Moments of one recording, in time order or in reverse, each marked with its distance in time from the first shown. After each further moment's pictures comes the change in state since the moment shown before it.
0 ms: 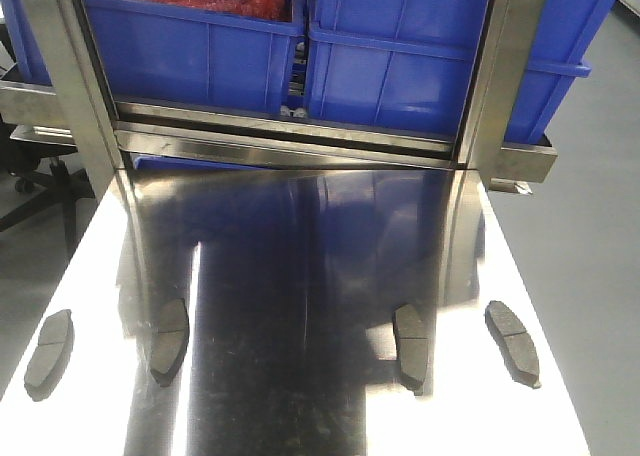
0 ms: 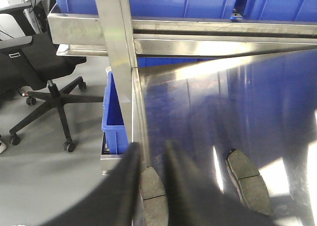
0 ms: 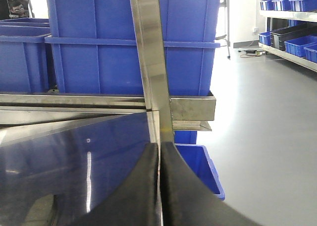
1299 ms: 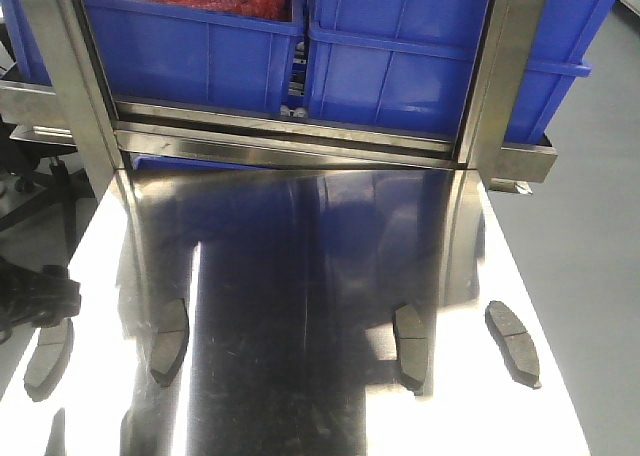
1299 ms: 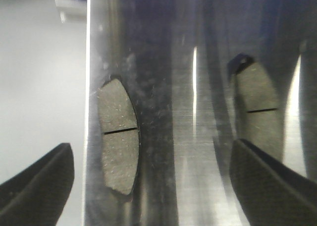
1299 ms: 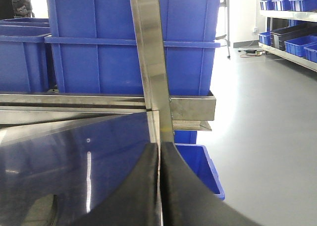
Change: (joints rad) left arm 0.000 0.817 -0.344 -0.102 0.247 -0.040; right arm 0.000 0.000 0.000 0.000 0.000 0.000
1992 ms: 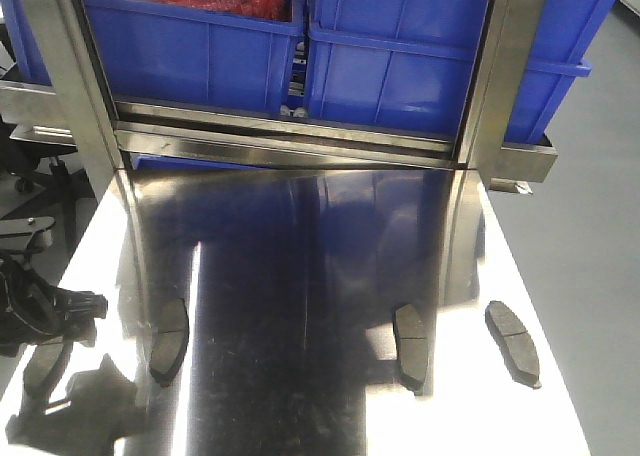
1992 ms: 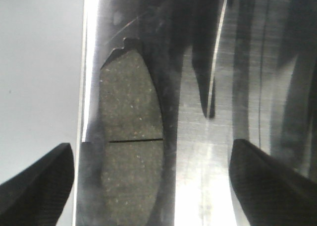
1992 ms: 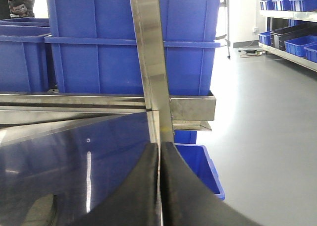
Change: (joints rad) left arm 0.000 0.332 -0.109 0.077 0.064 -0.142; right arm 0.000 0.000 0.000 0.000 0.000 0.000
